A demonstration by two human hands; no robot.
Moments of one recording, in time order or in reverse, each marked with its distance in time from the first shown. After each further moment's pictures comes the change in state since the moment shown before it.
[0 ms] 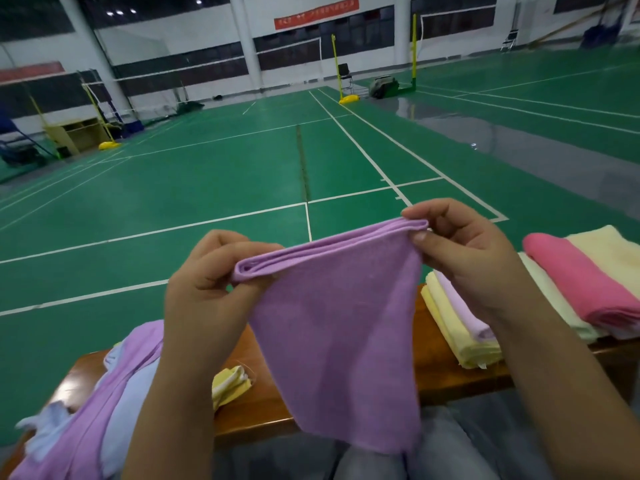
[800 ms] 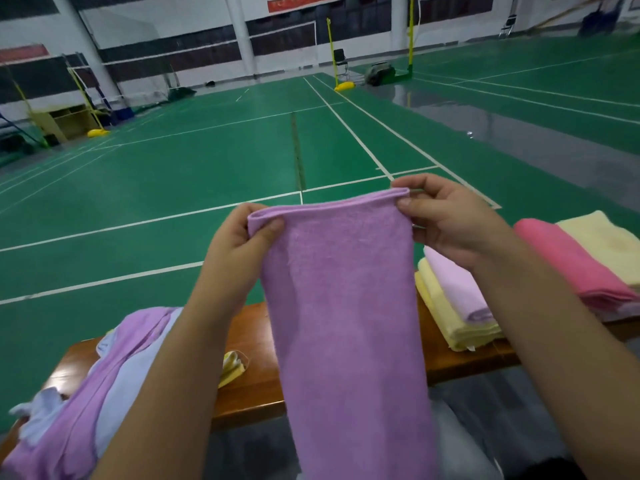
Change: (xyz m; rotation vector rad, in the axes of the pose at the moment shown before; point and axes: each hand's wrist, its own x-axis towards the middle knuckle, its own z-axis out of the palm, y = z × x) left_hand 0.027 -0.029 0.032 -0.131 -0.106 -0.272; right_hand 0.037 0.005 -0.015 0.139 -0.028 0.301
